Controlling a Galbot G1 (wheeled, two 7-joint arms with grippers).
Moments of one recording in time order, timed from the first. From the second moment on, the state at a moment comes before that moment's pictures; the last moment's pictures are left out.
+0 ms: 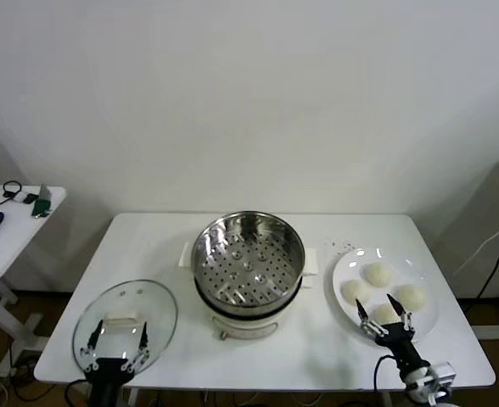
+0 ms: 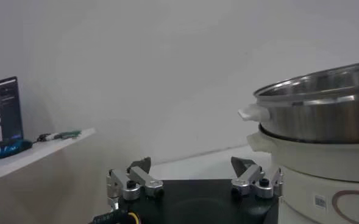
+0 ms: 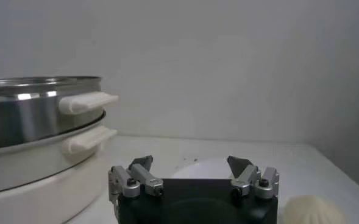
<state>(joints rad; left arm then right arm) 1.84 -1.50 -0.68 -2.03 0.09 -0.22 -0.04 -1.45 1.25 0.76 1.73 0.19 0.03 -0.44</state>
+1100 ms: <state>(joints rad) 1.83 -1.48 -0.67 -2.02 0.08 -0.22 -0.04 -0.29 0.61 -0.25 1.14 -0.11 -0.08 -1.10</state>
